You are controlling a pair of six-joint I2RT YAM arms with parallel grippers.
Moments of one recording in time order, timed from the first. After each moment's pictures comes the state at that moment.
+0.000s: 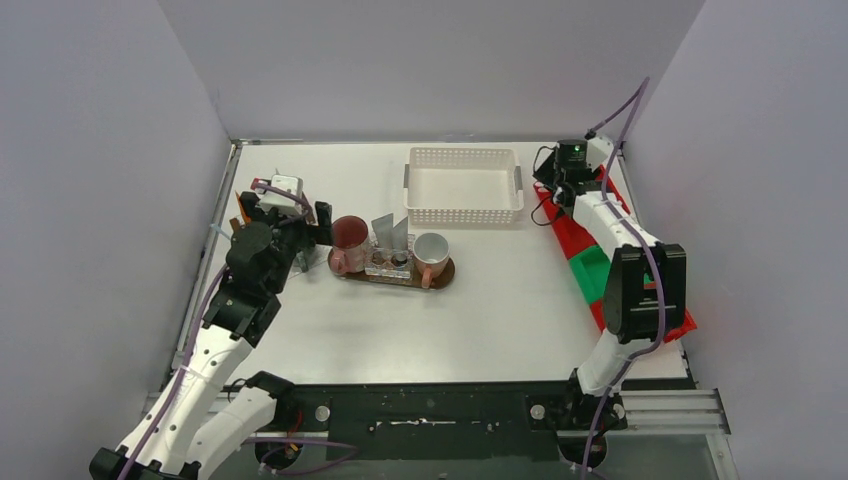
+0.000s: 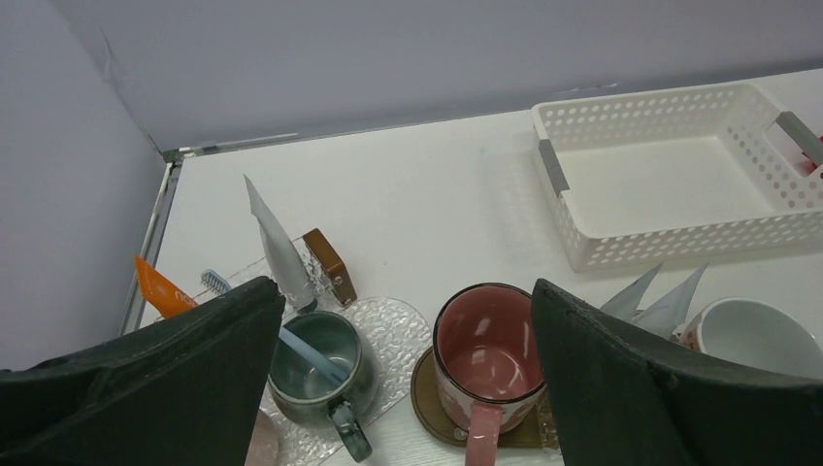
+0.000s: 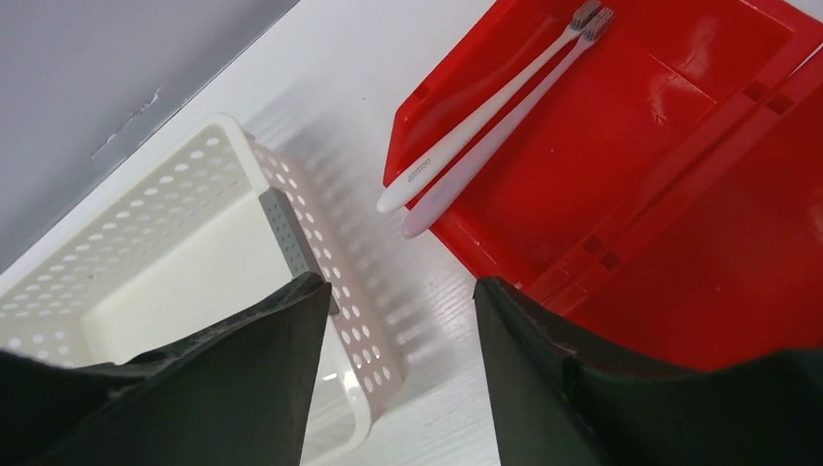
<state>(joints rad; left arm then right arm) -0.38 0.80 0.79 -0.05 -0.25 0.01 0.08 1.72 1.29 -0.17 0.31 0.60</state>
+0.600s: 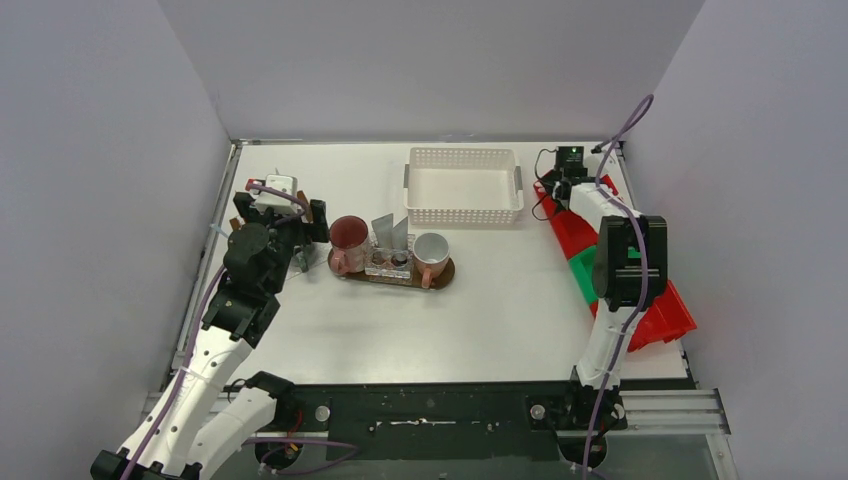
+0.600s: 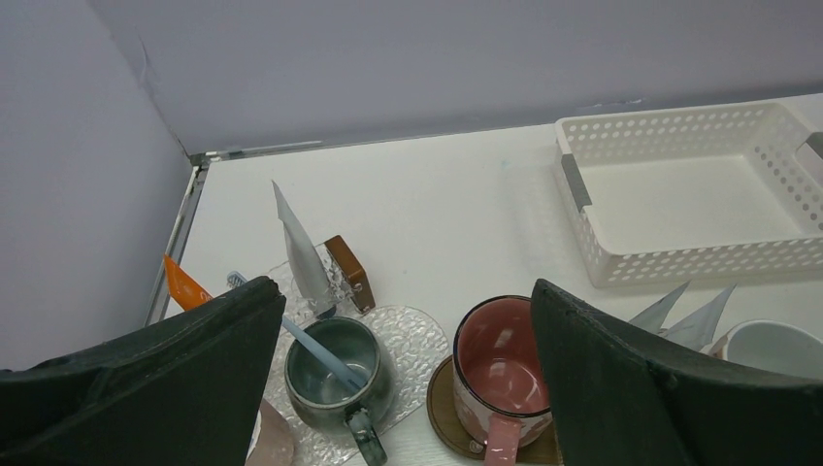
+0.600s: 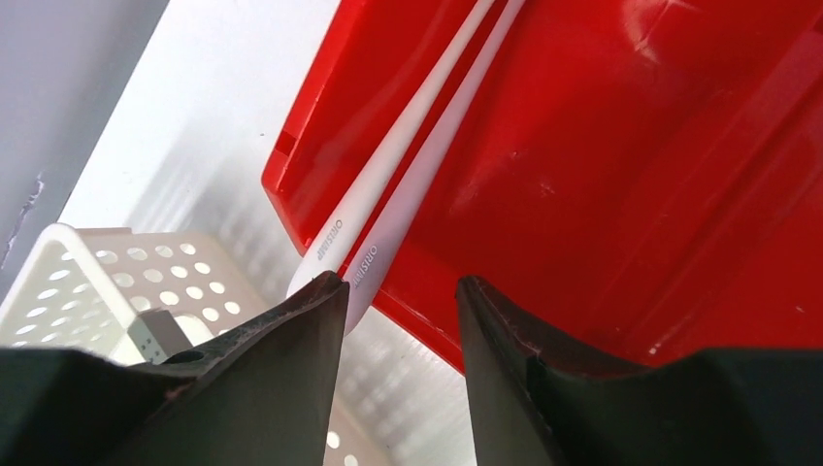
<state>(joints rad) -0.36 0.79 0.77 -0.01 -0.28 0.02 0.02 1.99 1.43 -0.21 0.34 0.83</state>
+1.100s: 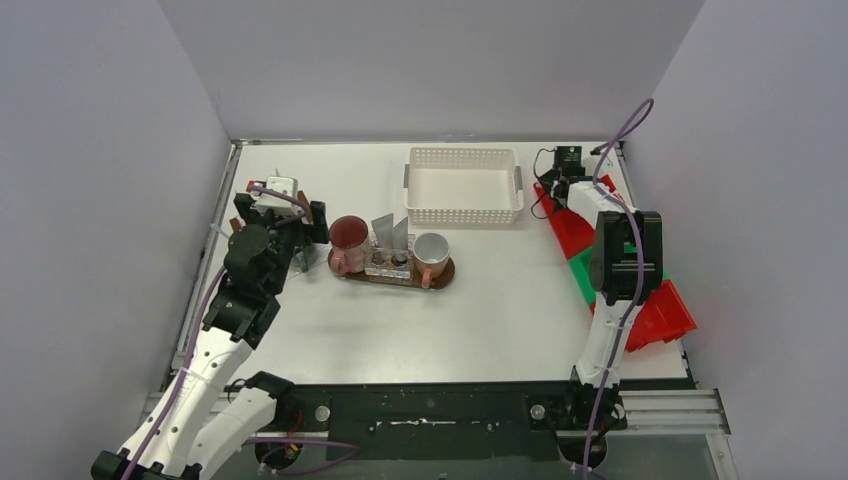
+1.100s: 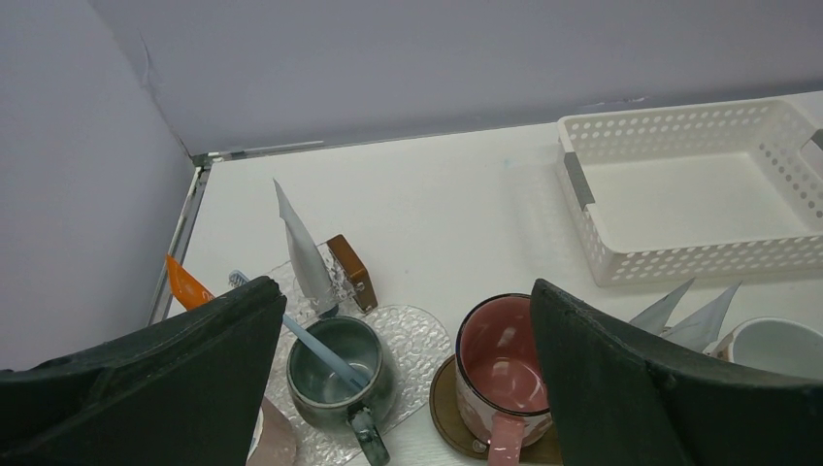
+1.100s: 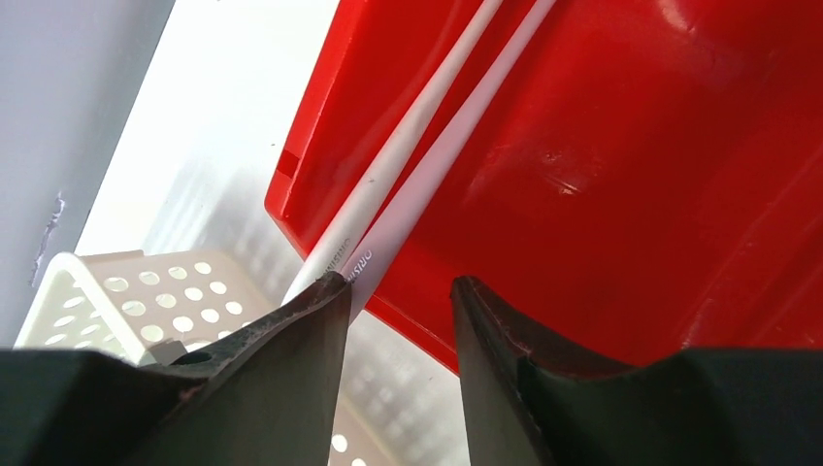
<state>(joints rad) -0.36 0.79 0.76 0.00 -0.29 0.03 0.01 2.06 1.47 -0.20 0.31 0.90</state>
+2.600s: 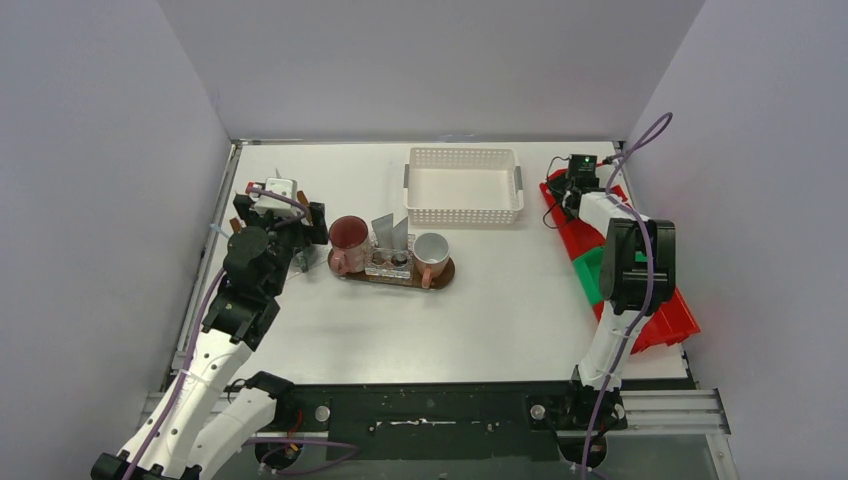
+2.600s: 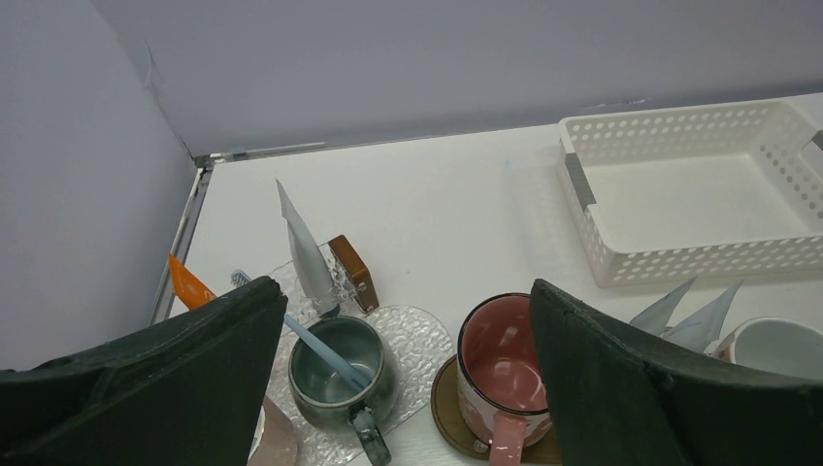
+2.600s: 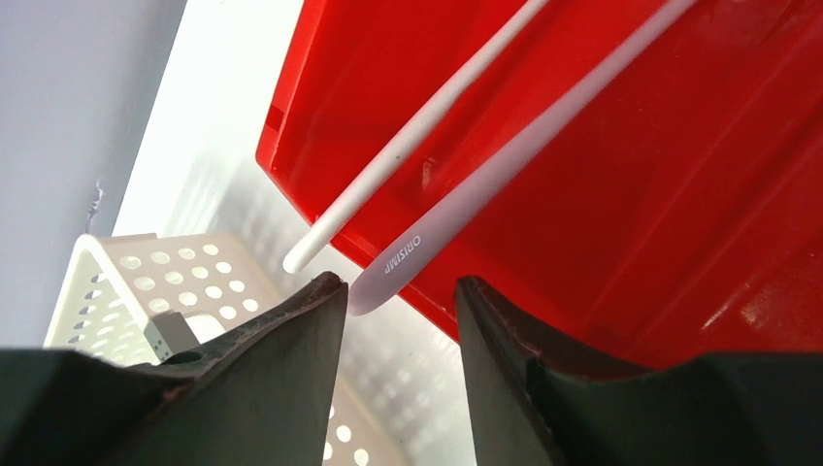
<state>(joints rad) -0.36 0.78 0.75 0.00 -0.29 0.03 -0.05 1.97 1.32 -0.10 0.20 0.93</state>
